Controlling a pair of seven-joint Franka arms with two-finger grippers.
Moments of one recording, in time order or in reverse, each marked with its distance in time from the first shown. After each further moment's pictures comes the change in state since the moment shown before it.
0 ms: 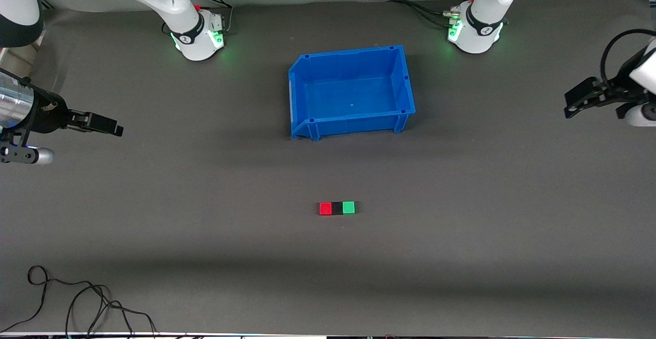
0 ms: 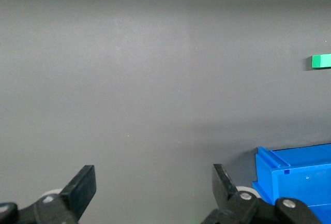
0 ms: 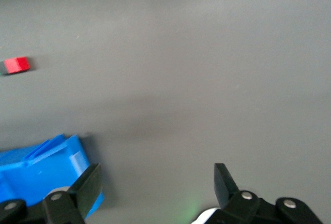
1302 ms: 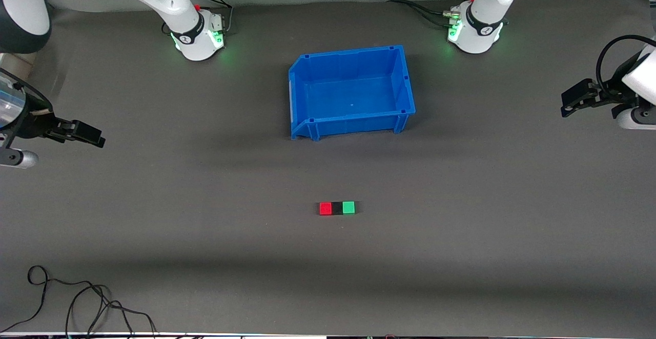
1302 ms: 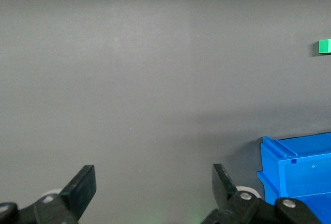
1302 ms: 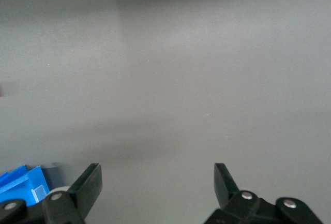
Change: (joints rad) left arm 0.002 0.000 0.014 -0.016 0.000 -0.020 0.049; right arm -0.188 -0.061 0.164 -0.103 -0.088 0.135 -0.026
